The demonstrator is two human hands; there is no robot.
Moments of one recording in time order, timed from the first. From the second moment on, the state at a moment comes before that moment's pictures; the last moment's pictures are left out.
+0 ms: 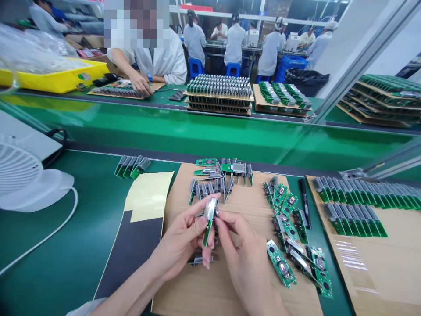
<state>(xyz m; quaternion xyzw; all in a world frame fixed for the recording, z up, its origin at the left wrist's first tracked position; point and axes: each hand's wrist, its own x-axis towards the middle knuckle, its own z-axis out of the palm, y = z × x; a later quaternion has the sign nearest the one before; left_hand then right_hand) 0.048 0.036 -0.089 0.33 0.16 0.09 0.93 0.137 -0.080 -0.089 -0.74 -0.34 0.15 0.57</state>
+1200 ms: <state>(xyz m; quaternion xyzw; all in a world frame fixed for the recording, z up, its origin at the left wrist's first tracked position) 0.041 0.028 -0.076 0.46 0.21 0.14 0.85 0.150 -0.074 -0.084 -0.54 -0.16 0.49 0.67</state>
